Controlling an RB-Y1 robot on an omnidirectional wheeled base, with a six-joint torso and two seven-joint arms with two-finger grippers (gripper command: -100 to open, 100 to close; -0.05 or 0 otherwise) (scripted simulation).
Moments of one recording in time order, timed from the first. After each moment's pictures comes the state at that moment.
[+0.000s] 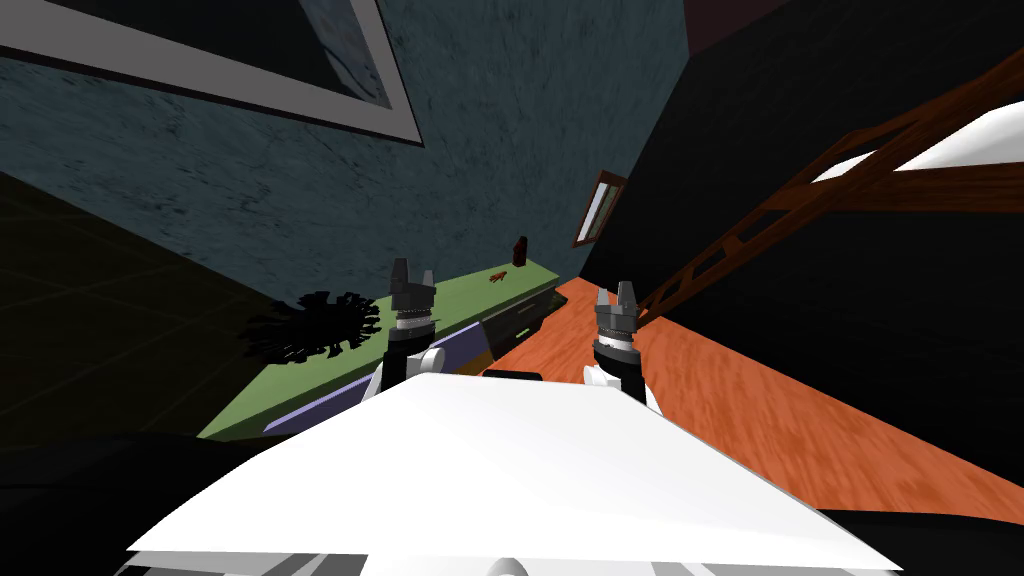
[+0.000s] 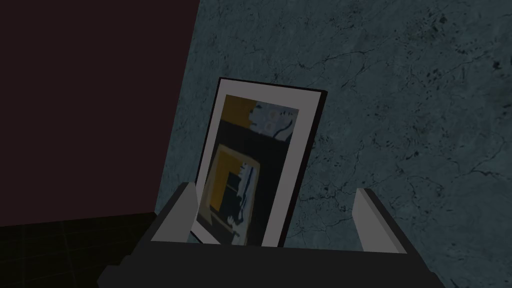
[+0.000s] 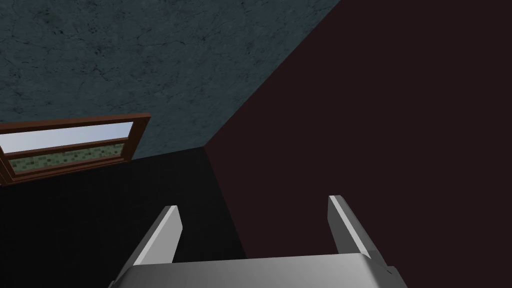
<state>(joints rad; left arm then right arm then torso) 0.50 -0.03 0.05 -2.35 -0.07 -0.47 0.05 0.54 -0.01 -0.04 -2.22 0.07 -0.59 0.04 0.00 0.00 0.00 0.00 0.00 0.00</state>
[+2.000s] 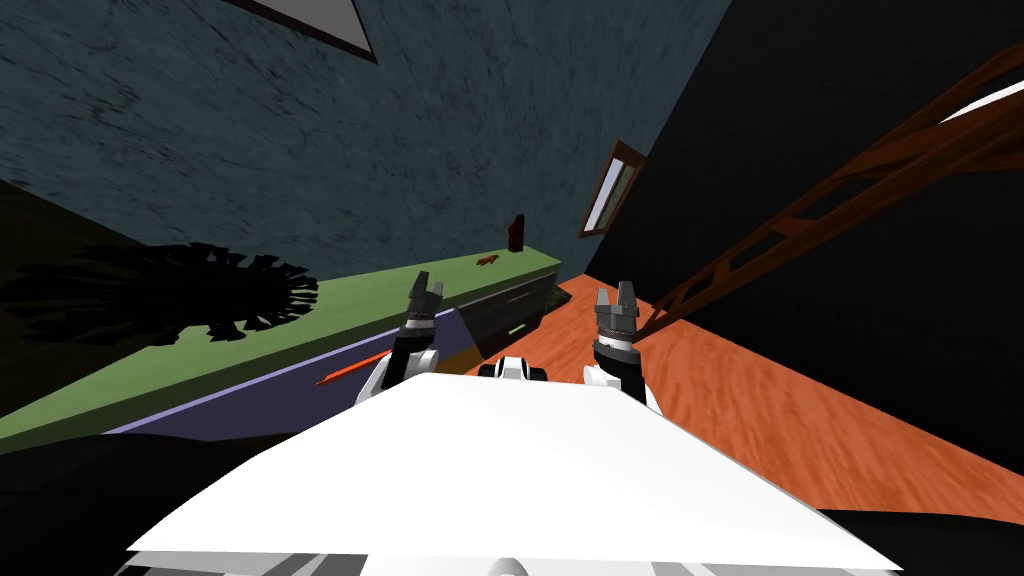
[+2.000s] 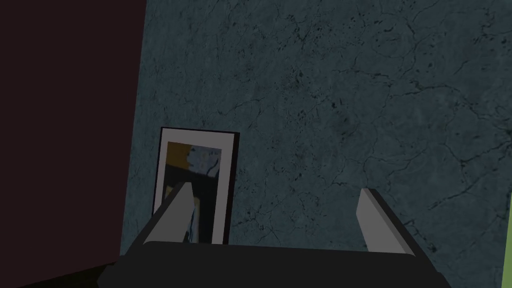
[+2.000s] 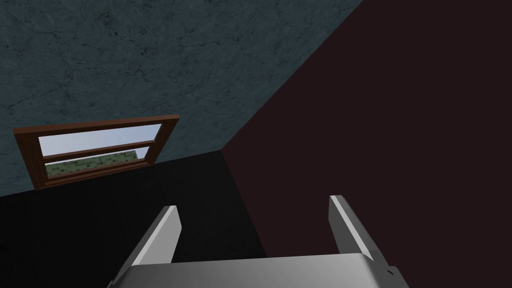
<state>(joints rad) 0.46 0.15 0.10 -2.16 -0.05 -0.47 0.04 0.54 -0.01 -0.04 -2.22 0.07 -0.59 0.04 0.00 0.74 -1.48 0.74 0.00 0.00</state>
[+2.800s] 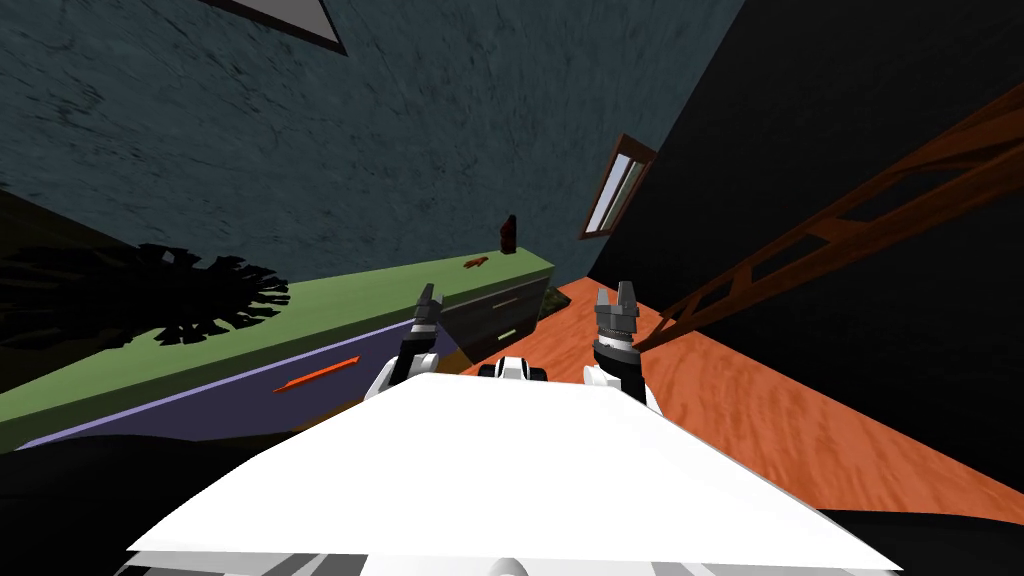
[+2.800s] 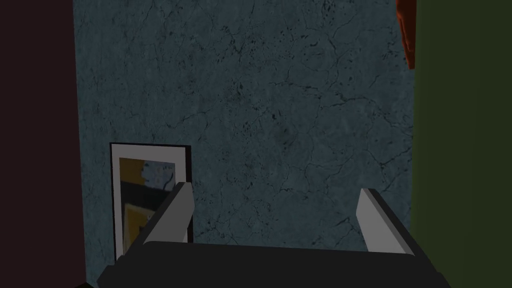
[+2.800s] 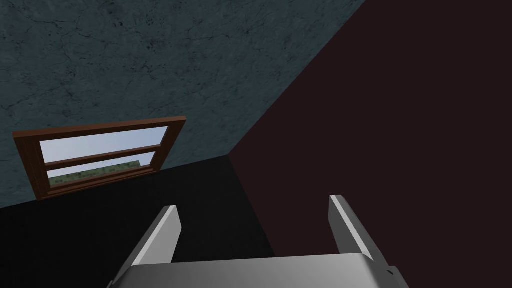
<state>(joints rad) 0.44 0.16 0.14 -1.97 -0.02 -0.47 0.03 0.54 -0.01 -0.04 -2.22 0.07 -0.59 0.04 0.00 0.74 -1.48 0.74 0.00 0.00</state>
